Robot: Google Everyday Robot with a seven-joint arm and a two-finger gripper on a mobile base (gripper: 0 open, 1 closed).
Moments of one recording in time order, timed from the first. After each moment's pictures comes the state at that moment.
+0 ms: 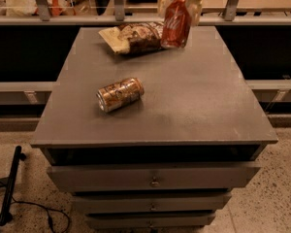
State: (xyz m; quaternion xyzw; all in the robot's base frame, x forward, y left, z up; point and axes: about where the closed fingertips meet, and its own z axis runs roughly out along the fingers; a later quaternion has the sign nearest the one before) arm 0.636 -0.083 1.036 -0.94 0.11 -0.29 0.11
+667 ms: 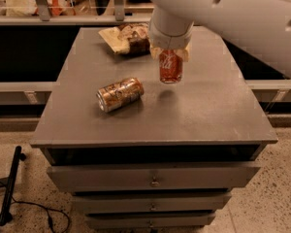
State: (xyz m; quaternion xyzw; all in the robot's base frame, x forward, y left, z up) arm 0.635 -0.071 0.927 -0.96 0.06 -0.28 0.04
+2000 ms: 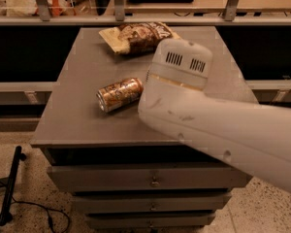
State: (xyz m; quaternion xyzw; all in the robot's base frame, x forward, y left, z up) arm 0.573 -0.074 0.894 -0.88 0.11 -0.47 0.01
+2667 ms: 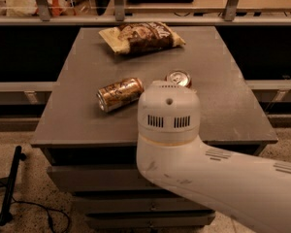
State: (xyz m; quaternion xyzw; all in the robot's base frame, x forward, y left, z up) arm 0.532 -0.076 0.880 -0.84 0.15 -0.52 0.01
